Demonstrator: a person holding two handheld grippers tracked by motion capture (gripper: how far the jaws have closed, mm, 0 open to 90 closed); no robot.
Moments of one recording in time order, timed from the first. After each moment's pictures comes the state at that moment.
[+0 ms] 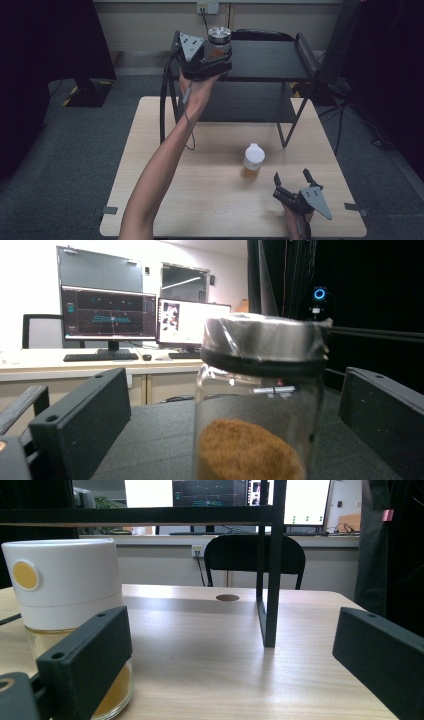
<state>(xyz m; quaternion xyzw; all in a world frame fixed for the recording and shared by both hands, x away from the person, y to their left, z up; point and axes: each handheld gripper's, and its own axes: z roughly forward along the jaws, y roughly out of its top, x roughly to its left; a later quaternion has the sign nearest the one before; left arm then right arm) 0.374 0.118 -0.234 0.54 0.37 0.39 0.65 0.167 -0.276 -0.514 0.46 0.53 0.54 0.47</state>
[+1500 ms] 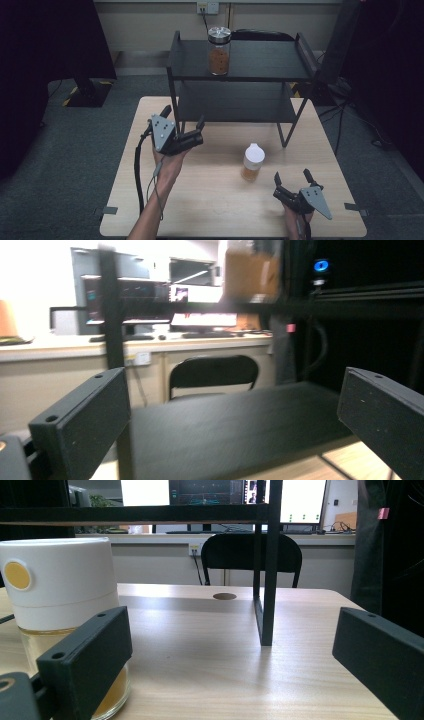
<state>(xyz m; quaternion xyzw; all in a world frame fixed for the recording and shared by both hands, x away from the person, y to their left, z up) 0.247 0.172 -0.360 0.55 0.38 0.41 0.61 0.167 -0.275 -0.513 0.46 0.53 0.53 0.47</state>
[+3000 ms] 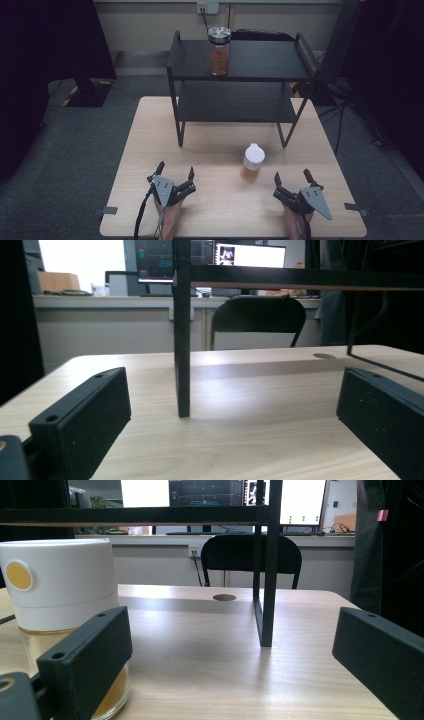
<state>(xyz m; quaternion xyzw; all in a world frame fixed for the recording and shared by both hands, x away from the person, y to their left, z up) 0.191 0.164 -0.518 0.54 0.44 0.45 0.56 0.167 -0.274 -0.514 0.46 0.53 0.53 0.48</state>
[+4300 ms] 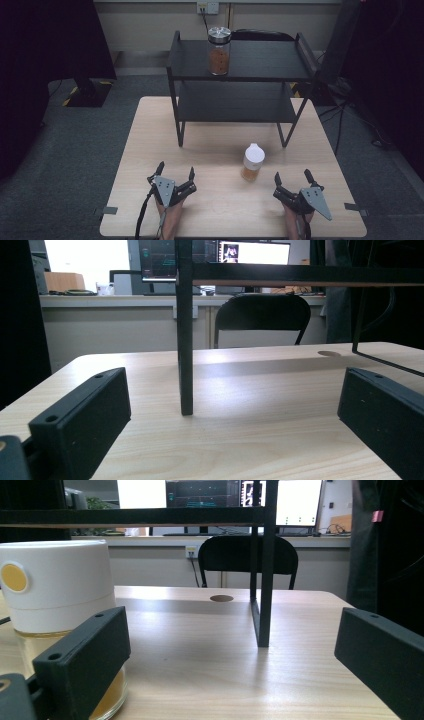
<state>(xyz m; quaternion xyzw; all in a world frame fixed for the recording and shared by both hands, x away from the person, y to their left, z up) 0.190 0.160 -0.518 0.54 0.45 0.45 0.55 0.166 -0.272 -0.515 0.46 0.52 0.53 0.48</state>
